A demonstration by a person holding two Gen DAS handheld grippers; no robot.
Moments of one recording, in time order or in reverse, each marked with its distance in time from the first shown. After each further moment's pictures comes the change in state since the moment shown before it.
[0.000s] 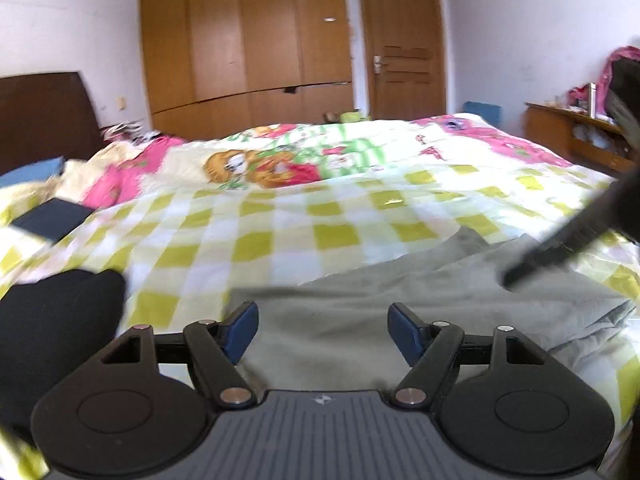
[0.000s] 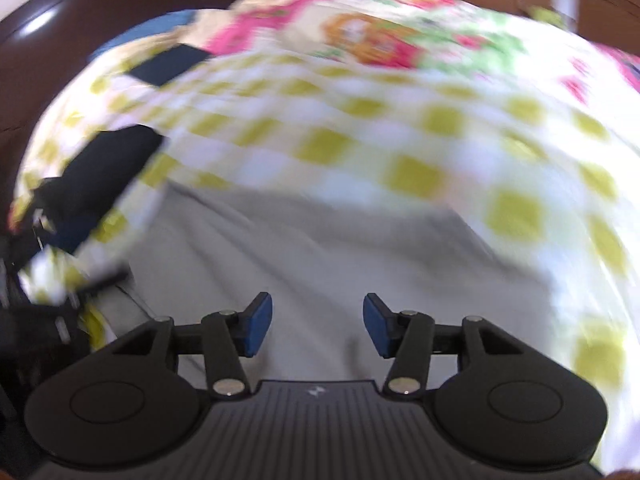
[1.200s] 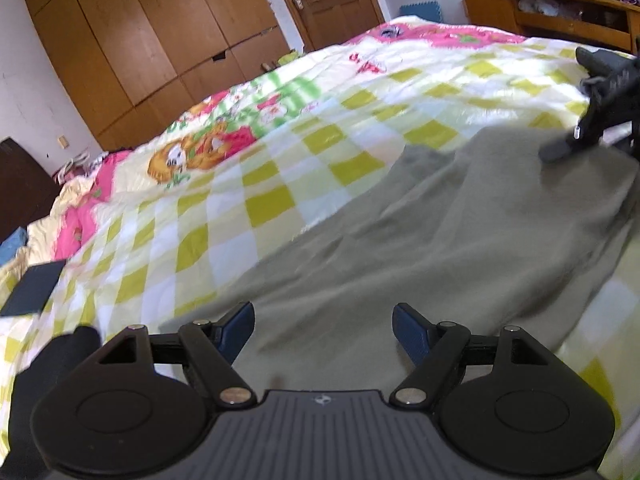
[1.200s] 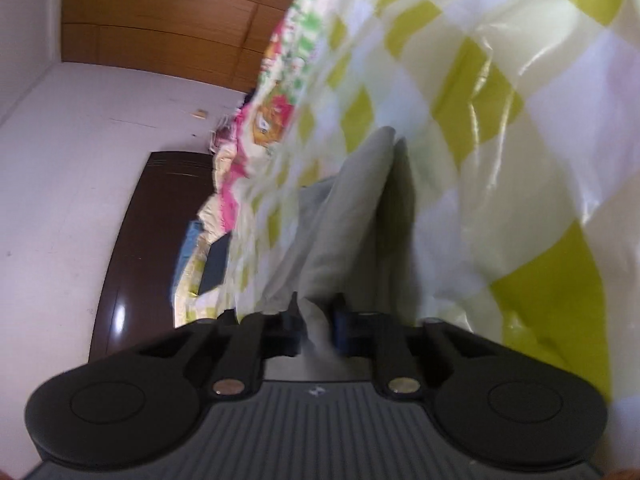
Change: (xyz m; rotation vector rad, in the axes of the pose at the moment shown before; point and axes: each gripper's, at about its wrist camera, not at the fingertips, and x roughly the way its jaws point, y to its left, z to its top) left arm 0.048 -0.075 0.020 0.334 0.181 0.011; right arm 0.023 -0.170 -0.090 0.860 -0.194 0.519
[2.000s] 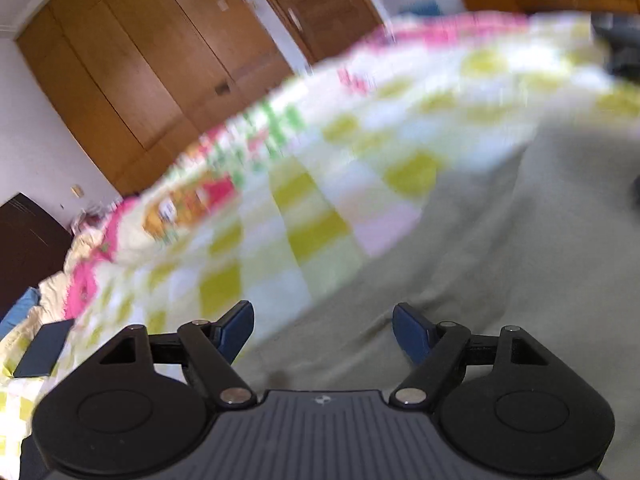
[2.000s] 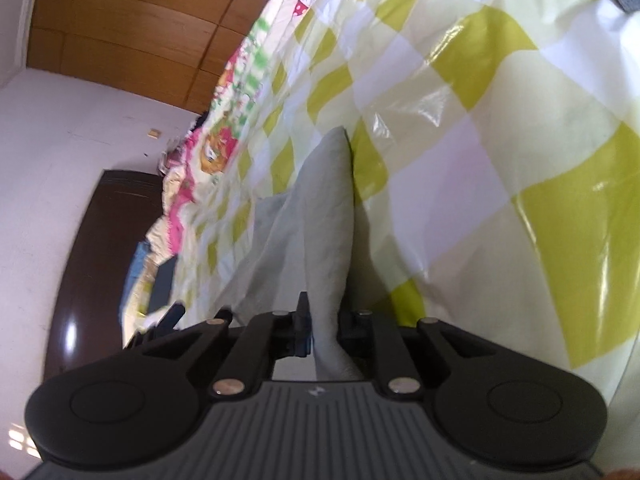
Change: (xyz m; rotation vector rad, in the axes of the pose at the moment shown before) left arm 0.090 -0.076 0.056 0.109 -0.001 0.119; right arm -0.052 -0.013 0.006 0.012 -0.067 -0.154
